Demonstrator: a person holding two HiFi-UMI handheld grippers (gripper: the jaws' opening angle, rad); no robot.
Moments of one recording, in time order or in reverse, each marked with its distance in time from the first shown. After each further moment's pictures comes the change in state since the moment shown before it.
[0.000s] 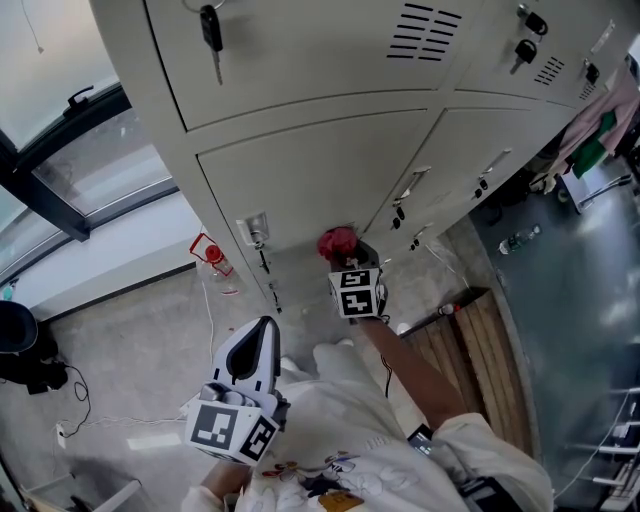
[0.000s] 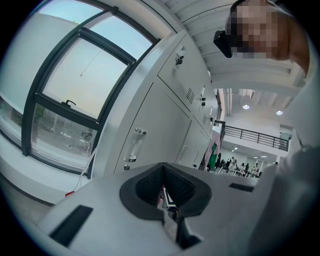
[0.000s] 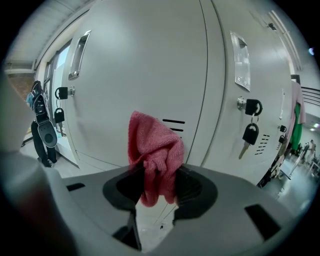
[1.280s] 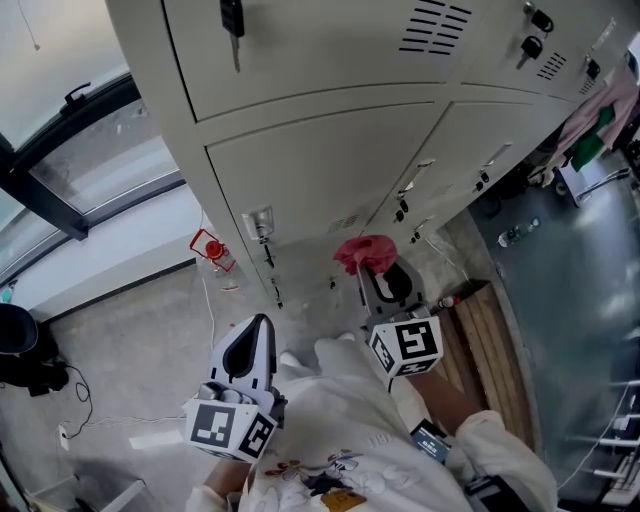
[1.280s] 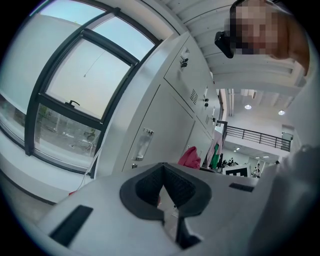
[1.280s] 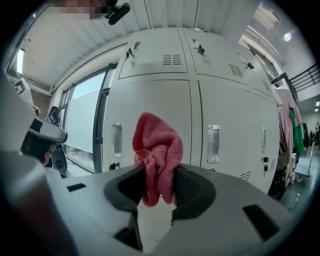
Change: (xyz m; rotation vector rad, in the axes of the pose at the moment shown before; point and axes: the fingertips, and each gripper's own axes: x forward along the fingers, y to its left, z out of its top) left arm -0.011 0.019 -0.003 -0.008 -0.002 0.021; right arm -0.163 0.009 0.097 0.056 -0.406 0.084
